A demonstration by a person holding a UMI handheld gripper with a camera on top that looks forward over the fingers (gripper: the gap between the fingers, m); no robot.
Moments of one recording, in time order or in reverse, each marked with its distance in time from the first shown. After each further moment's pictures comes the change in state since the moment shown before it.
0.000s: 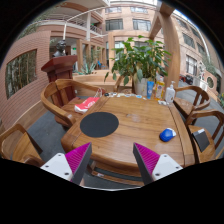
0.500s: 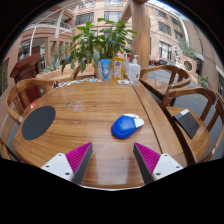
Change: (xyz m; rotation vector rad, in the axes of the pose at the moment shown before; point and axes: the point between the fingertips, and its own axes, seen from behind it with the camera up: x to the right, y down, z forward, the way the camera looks) arm 0.225 0.066 0.129 -0.088 0.274 0.162
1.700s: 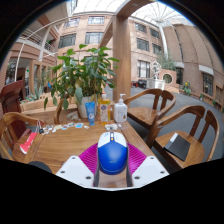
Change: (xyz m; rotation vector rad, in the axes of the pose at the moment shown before) arm 0.012 -0.203 0.015 0.279 0.191 0.119
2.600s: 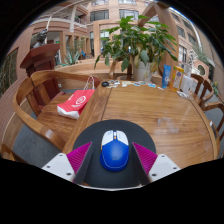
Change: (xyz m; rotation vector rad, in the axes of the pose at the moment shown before) arm -0.330 0.187 -0.059 -0.309 -0.327 -0.176
